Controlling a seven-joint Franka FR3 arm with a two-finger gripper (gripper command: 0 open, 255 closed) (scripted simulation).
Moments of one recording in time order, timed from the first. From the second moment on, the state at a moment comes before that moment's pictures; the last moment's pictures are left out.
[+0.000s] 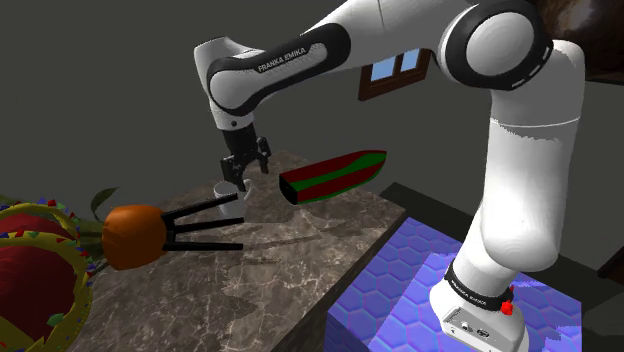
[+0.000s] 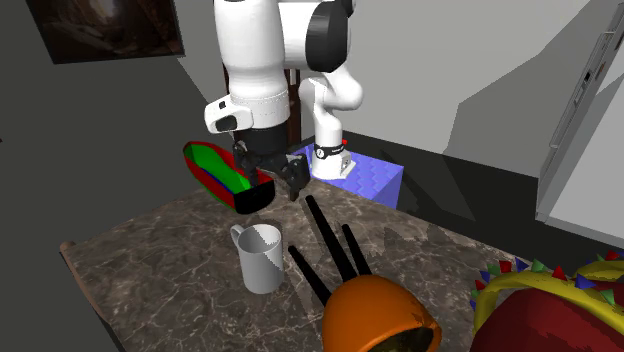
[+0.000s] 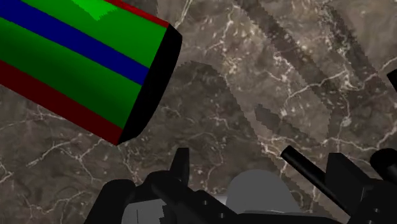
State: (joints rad) arm 0.15 0.28 0.29 -1.70 -0.10 1.80 0.26
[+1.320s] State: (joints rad) arm 0.25 0.66 0.29 -1.31 -0.16 1.78 0.30
